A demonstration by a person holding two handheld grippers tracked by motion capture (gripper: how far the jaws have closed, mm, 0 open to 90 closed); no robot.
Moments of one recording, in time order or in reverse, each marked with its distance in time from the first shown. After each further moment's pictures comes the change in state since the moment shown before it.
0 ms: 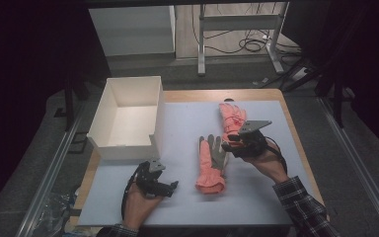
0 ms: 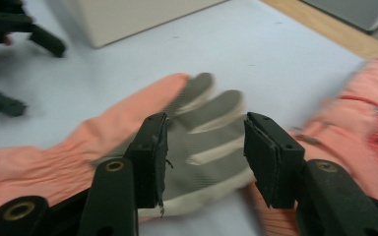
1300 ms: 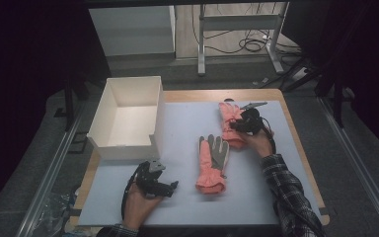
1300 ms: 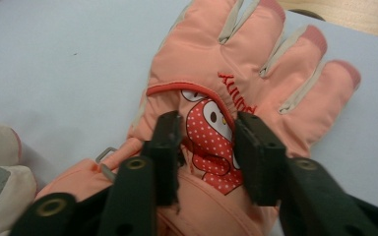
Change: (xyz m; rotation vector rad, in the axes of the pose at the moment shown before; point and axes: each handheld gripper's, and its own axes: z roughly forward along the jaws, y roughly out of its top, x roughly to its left) left arm 0.000 0.000 0.000 -0.002 0.000 0.001; right arm -0.102 -0.015 0.073 0.103 -0.221 0.307
